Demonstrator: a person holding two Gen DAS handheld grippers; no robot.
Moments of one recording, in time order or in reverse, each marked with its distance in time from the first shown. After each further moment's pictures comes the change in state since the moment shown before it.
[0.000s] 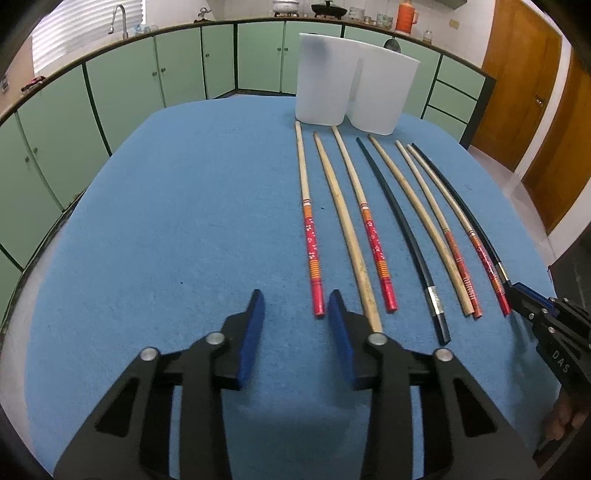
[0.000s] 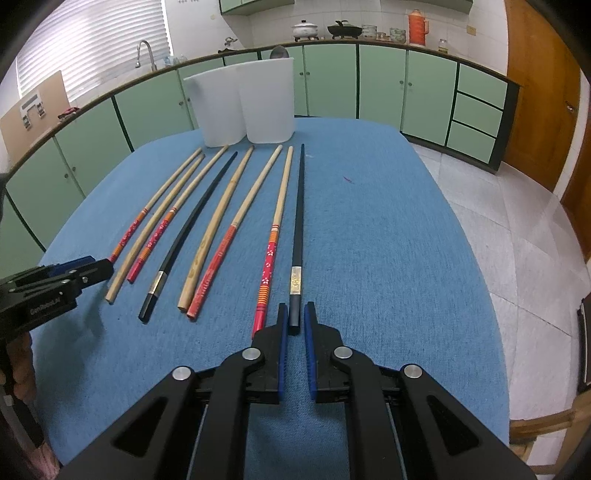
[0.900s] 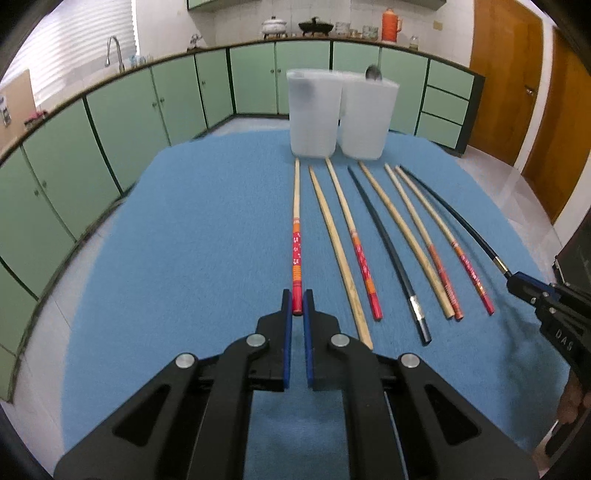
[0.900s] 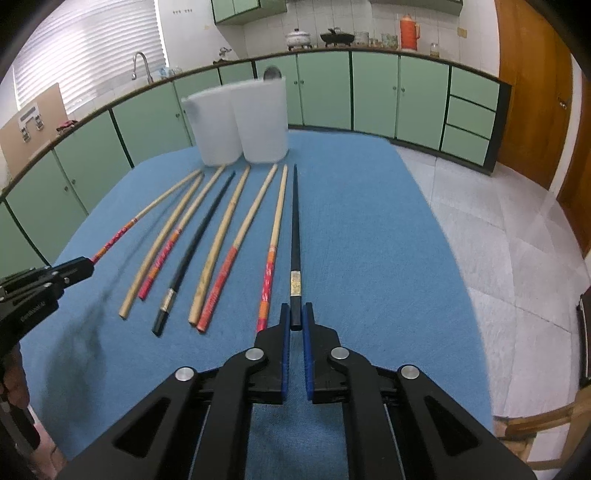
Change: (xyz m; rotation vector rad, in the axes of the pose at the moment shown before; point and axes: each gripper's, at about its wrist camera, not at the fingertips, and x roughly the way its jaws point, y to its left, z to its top) left arm -0.041 -0.002 0.014 0.087 -0.085 0.046; right arm -0.025 -0.003 0.010 0.022 -0.045 -0.001
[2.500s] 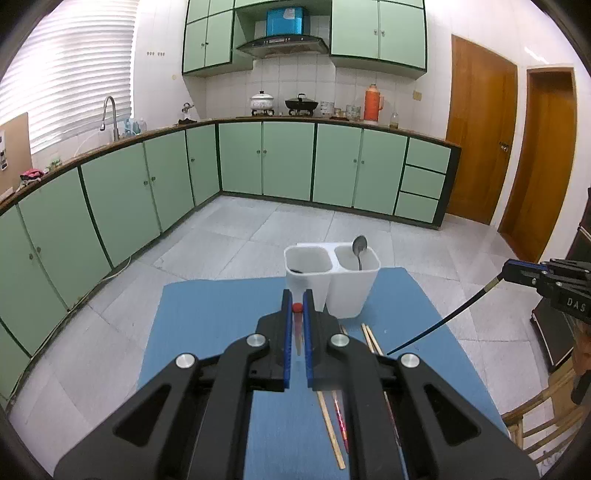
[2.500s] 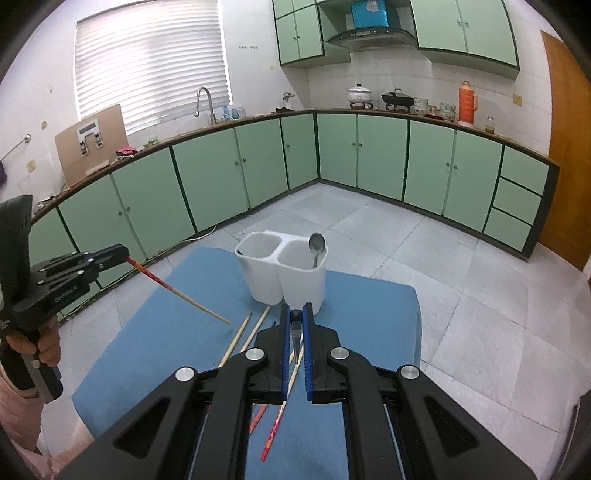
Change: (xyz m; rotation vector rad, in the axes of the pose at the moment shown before) left arm -0.088 0.023 0.150 0.003 -0.274 -0.090; right arm -0.092 0.000 0.184 -0.176 -0.153 0.182
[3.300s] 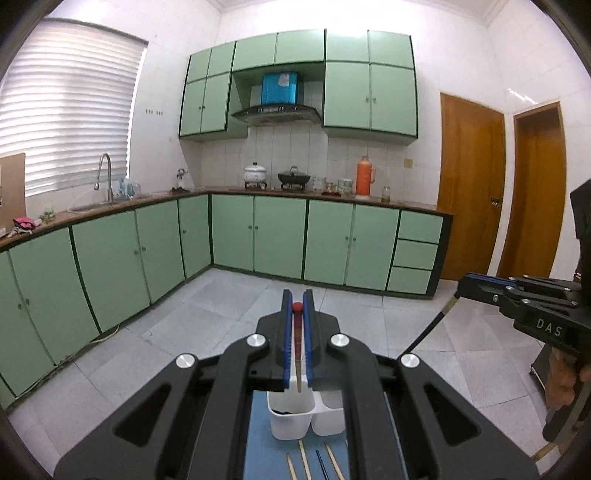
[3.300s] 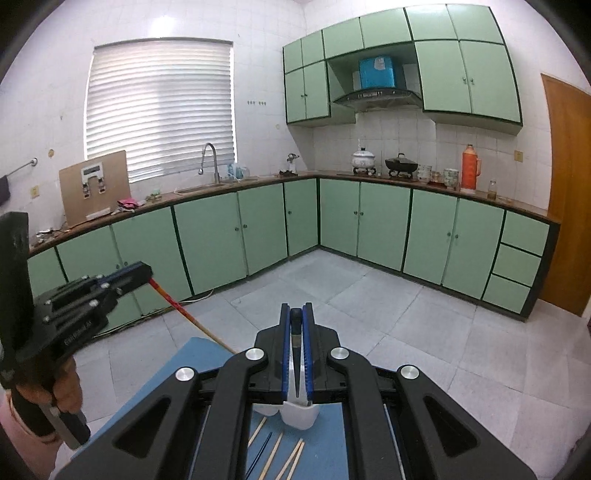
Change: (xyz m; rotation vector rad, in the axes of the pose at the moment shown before) left arm 0.020 -0.029 0.120 -0.005 -0.264 -0.028; right arm 0.007 0.006 0.131 -0.041 -0.223 -0.009
